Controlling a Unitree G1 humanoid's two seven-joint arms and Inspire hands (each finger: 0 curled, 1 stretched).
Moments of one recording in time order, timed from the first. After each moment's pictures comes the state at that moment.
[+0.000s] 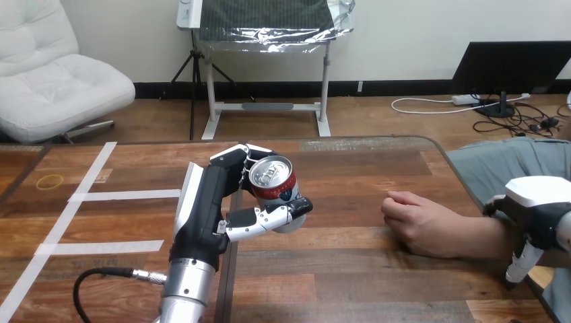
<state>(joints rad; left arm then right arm) -0.06 0.04 -0.10 0.31 0.25 -0.51 0.10 -0.31 -0.83 0.25 0.34 -0.85 0.09 0.46</state>
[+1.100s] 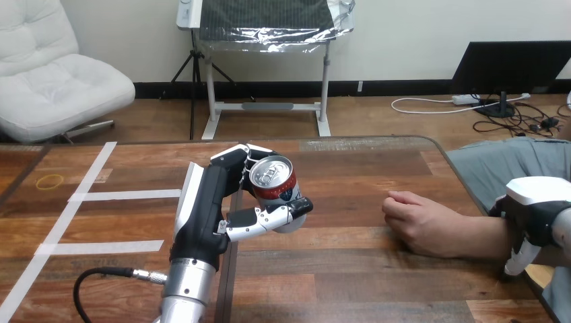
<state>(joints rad) -0.06 0.04 -0.10 0.31 0.25 -0.51 0.10 -0.39 -0.81 0.31 0.49 -0.83 0.09 0.39</state>
